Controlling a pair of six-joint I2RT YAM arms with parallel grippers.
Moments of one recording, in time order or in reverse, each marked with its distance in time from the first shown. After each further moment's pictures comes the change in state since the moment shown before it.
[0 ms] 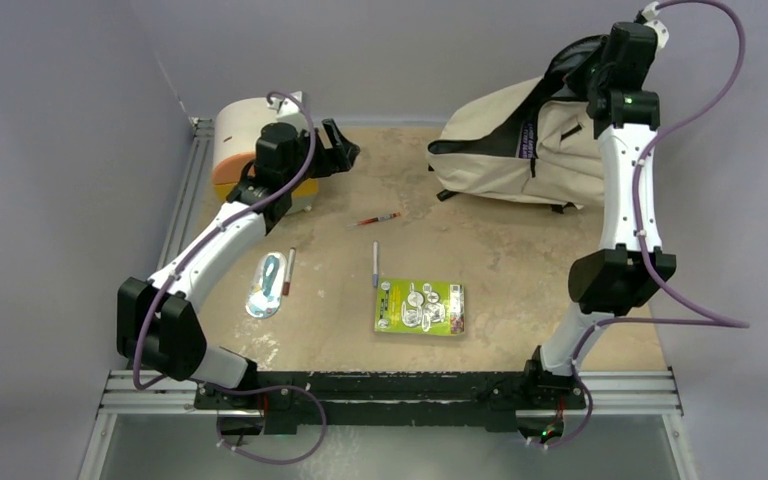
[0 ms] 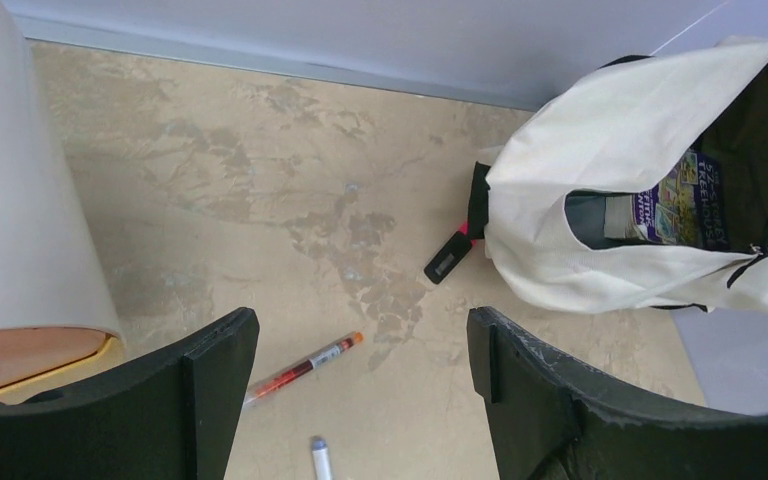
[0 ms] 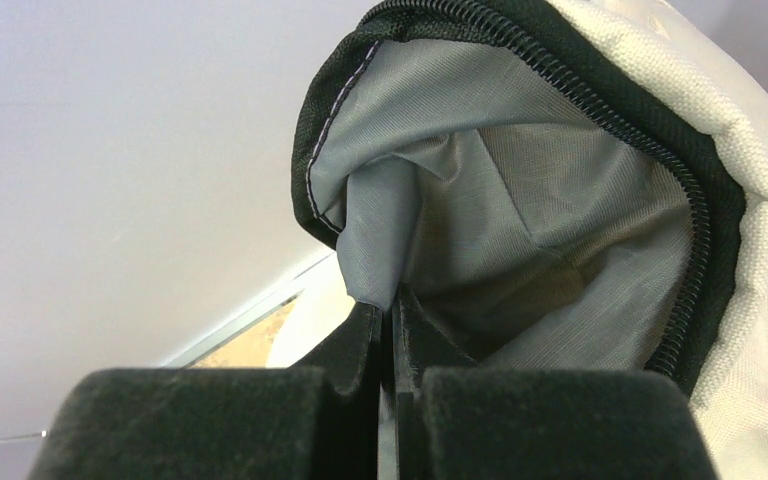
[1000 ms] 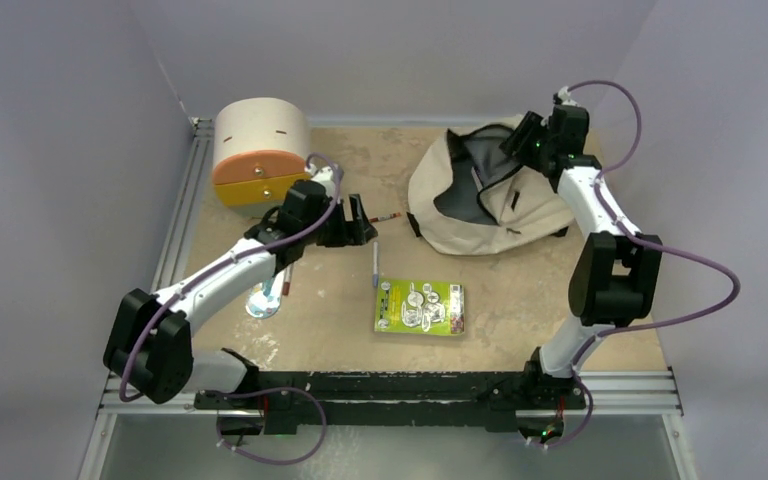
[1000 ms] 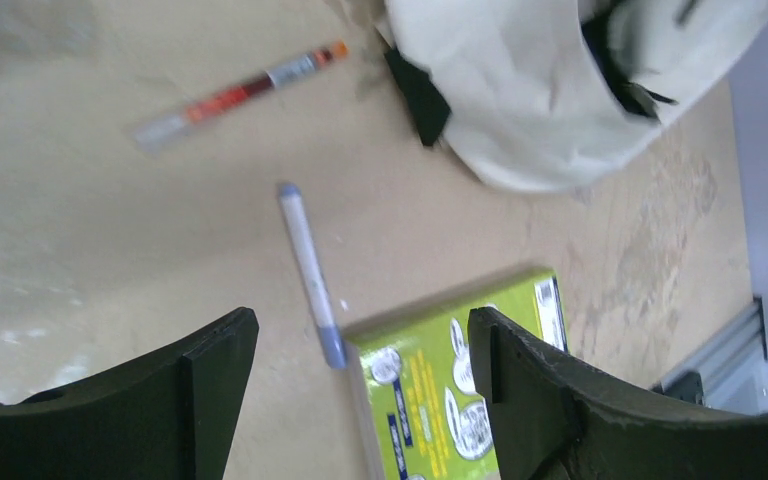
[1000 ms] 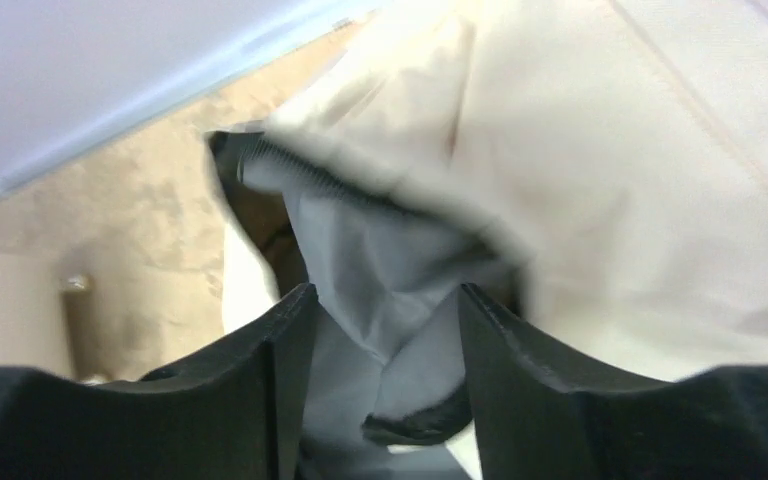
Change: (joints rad) left arm -0.114 -0.104 -0.306 -0.133 0.103 -0.050; right arm 0.038 -0.086 -0.713 0.429 -0.286 -0.117
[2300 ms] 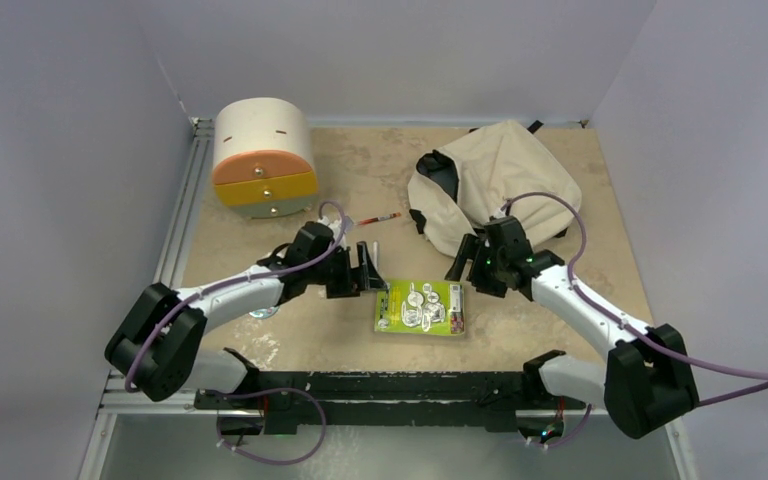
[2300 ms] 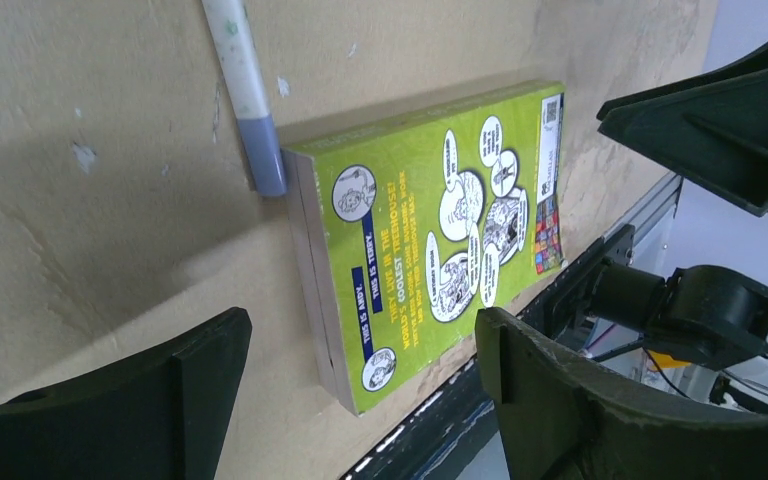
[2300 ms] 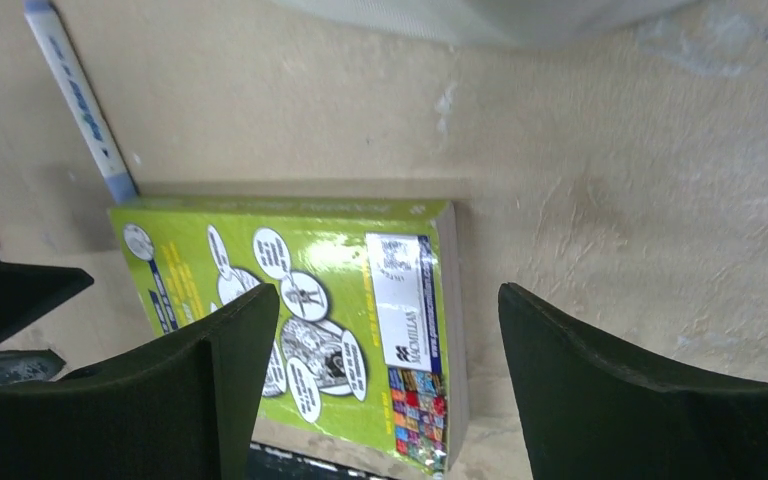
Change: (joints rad) left arm -0.104 0.011 -0.294 0.137 0.241 -0.224; right arm 0.456 -0.552 -0.769 -0.244 0.104 0.251
